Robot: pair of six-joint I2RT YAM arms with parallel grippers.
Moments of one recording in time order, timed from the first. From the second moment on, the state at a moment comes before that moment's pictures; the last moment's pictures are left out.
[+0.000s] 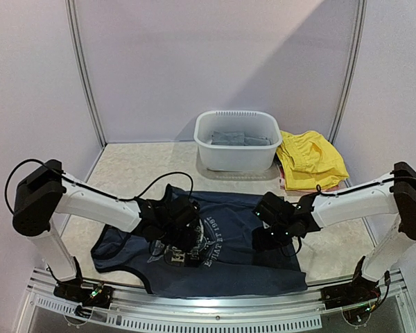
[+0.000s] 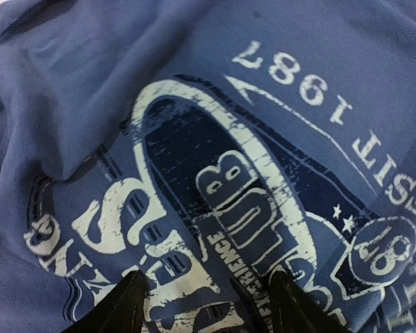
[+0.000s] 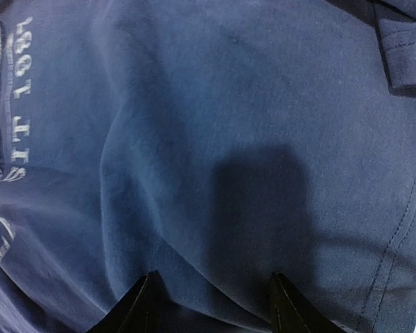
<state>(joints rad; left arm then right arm) -1.05 1.75 0.88 -0.24 -0.26 -0.49 0.97 1.62 0.83 -0.40 0.11 0.73</state>
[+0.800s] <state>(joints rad) -0.78 1.39 0.69 -0.56 -0.49 -0.65 0.87 1.76 1.16 -0.57 0.23 0.69</state>
